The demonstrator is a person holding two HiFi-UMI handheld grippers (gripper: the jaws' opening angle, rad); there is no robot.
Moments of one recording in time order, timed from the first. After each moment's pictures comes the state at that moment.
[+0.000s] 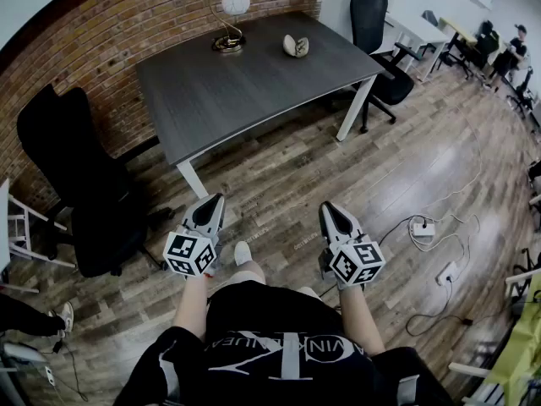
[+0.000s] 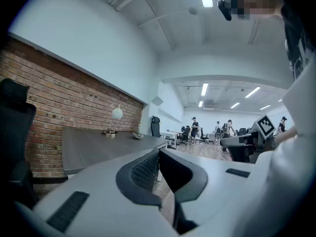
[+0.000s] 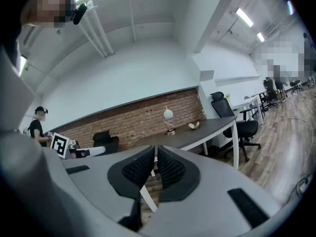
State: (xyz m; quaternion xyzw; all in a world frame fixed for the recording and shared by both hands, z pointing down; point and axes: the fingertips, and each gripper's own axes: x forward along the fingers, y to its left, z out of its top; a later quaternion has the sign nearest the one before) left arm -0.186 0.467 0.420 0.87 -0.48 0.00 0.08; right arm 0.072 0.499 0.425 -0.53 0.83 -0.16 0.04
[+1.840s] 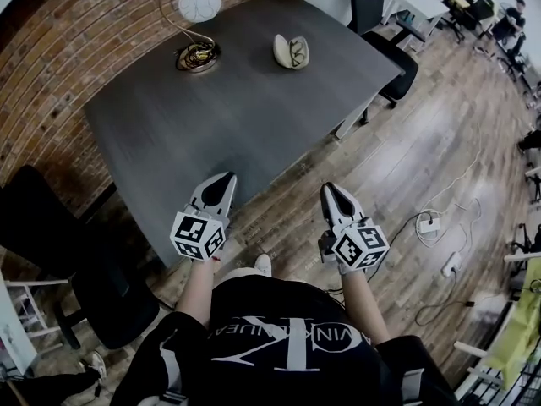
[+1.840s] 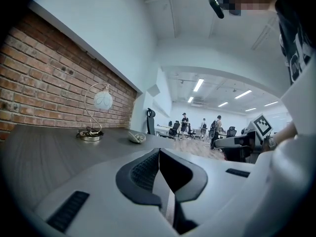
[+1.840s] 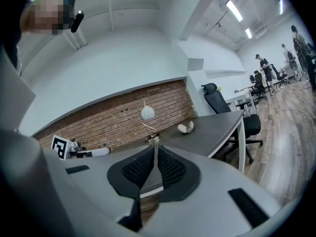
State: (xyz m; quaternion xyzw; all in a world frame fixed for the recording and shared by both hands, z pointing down) left arm -0.164 0.080 0.443 0.92 -0.38 0.03 0.10; right arm 0.053 0.144 0.454 -0.58 0.79 -0.20 0.06
